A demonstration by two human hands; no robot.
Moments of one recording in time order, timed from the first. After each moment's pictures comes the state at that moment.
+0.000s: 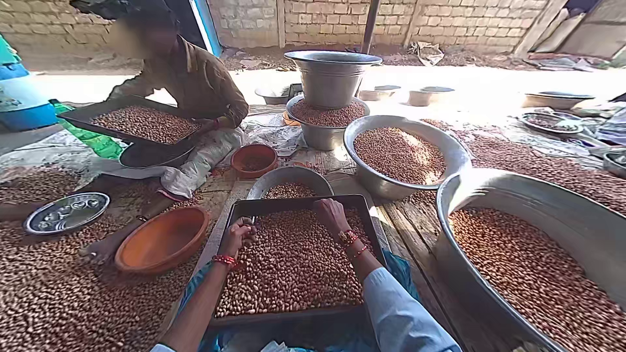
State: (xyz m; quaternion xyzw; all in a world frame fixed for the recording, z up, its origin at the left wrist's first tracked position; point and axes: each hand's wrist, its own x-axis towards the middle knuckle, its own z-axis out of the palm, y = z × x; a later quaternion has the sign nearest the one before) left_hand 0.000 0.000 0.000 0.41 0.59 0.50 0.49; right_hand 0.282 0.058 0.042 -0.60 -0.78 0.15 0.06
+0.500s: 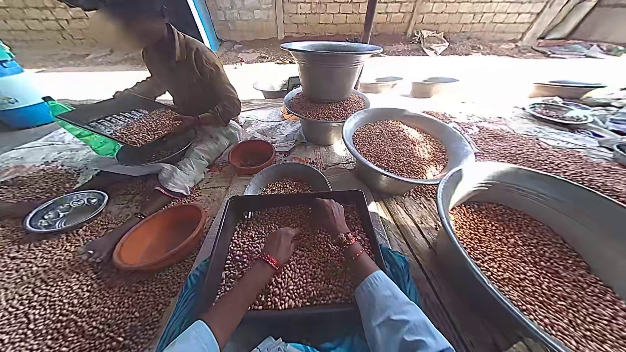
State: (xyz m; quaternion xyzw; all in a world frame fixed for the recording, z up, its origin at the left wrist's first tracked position) left_hand 0.116 -0.008 0.018 0.77 0.60 -0.05 0.21; right_hand 0.291 0.056 0.016 -0.62 -0.76 0.17 0.13
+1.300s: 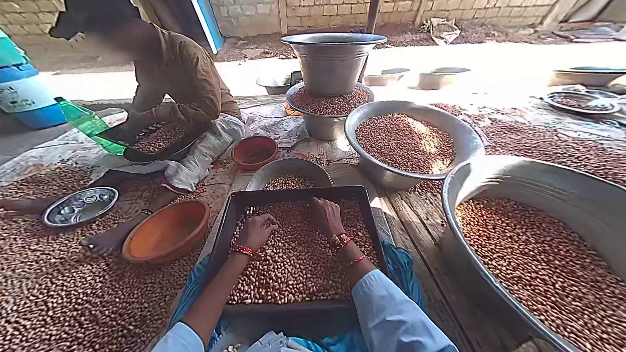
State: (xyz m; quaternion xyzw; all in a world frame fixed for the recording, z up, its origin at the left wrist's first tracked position) left_hand 0.050 0.005 0.014 0.67 0.69 0.15 0.24; right_hand 0.273 0.044 0.010 -0.62 -0.76 0.15 0.12
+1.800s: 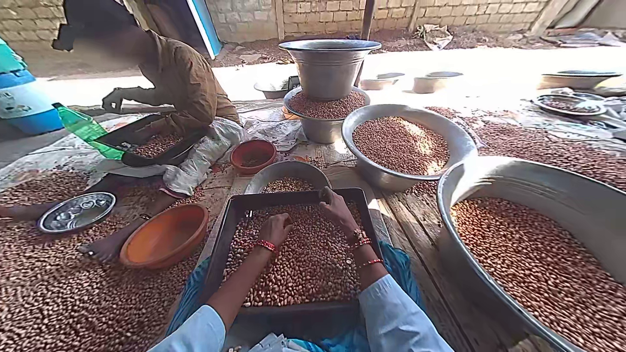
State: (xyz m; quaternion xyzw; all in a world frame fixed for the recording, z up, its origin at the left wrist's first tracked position) left_hand 0.105 0.021 0.015 0.70 0.68 0.03 0.23; right_hand 0.317 0.053 0.027 -0.54 -0.70 0.35 0.31
